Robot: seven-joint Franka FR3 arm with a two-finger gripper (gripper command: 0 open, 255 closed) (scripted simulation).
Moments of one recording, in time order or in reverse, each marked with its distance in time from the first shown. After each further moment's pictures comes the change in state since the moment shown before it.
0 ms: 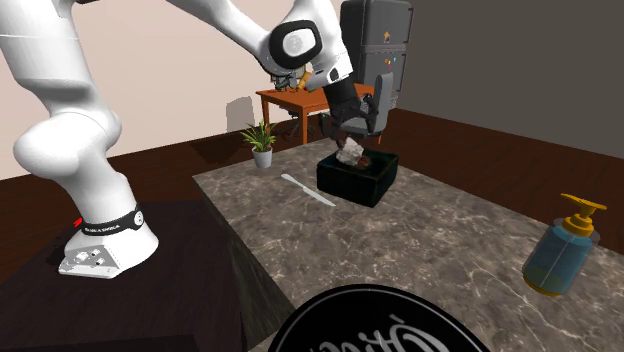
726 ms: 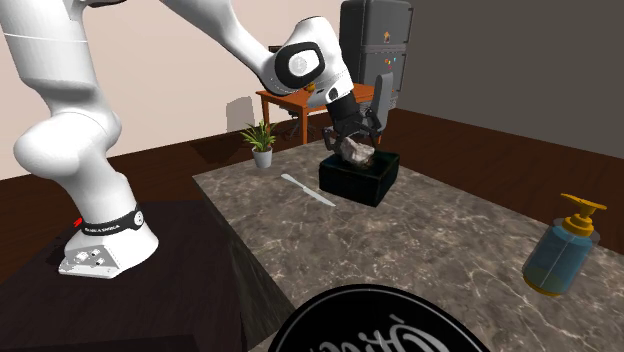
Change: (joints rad) arm 0.005 0.069 -0.014 -0.026 -0.093 0.120 0.171
